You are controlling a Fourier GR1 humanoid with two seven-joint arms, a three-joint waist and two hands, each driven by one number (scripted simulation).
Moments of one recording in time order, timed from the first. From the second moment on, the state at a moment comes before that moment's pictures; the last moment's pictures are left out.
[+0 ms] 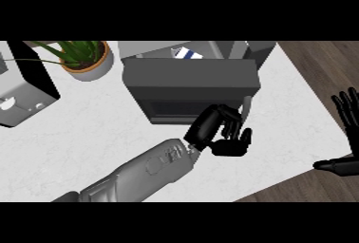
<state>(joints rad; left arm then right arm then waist) -0.87 0.00 -0.94 -0.92 0.49 0.47 -0.28 -0.16 -0.53 -0.10 -1.07 -0.34 0.39 -0.75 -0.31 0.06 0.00</state>
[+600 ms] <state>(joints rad) -1.02 0.02 -0.89 -0.80 0.58 0.52 -0.27 -0.24 -0.56 -0.07 -1.13 -0.40 0.45 -0.68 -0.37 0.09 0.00</state>
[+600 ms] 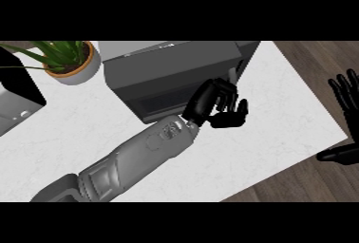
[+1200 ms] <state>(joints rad) -1.06 0.03 -0.87 -0.74 0.65 0.56 -0.28 -0.30 -0.59 0.00 -1.21 -0.46 0.55 -0.58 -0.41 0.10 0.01</state>
